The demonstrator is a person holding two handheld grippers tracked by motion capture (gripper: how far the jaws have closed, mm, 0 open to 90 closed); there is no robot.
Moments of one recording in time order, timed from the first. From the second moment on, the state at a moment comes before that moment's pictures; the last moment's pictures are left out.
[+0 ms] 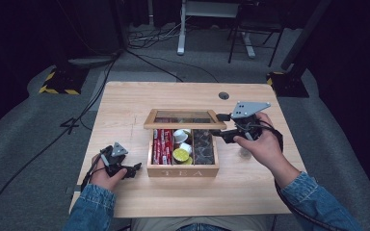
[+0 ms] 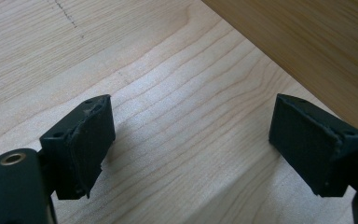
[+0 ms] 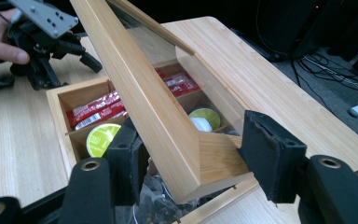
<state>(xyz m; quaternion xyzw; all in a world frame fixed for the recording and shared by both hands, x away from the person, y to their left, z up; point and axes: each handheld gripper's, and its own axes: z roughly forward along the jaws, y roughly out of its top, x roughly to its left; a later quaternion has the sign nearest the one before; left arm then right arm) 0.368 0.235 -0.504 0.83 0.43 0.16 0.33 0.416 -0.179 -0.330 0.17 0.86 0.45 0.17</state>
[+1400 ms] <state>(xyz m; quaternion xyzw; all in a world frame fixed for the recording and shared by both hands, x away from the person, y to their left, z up) 0.368 0.235 -0.504 0.83 0.43 0.16 0.33 0.371 -0.167 -0.392 0.11 0.89 0.37 0.23</state>
